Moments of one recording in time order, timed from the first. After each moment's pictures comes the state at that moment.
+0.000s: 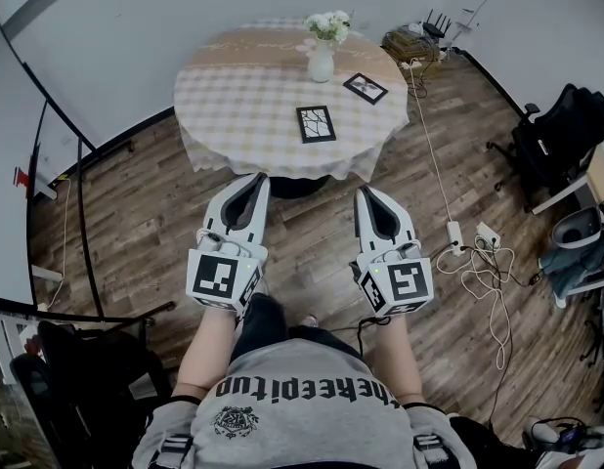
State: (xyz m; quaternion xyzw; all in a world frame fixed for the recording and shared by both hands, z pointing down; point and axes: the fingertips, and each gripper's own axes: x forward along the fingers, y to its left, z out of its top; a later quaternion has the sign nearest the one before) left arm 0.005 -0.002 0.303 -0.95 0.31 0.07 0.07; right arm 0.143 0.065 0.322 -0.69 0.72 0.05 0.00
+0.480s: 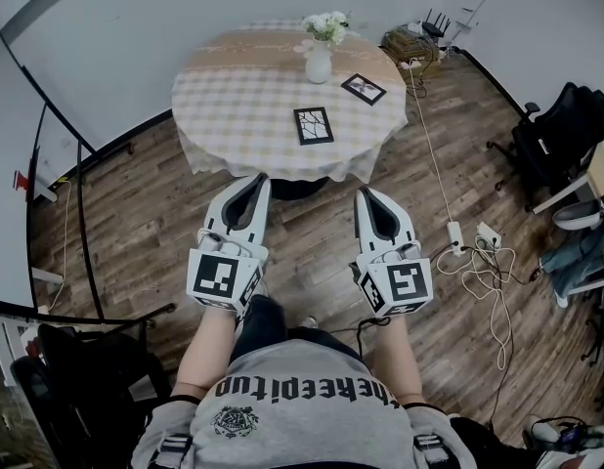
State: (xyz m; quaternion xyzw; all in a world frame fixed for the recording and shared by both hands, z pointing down) left arm 0.016 -0.004 0.303 -0.95 0.30 0.07 0.07; right arm 0.153 0.064 0.323 -0.69 0.72 0.04 0.00
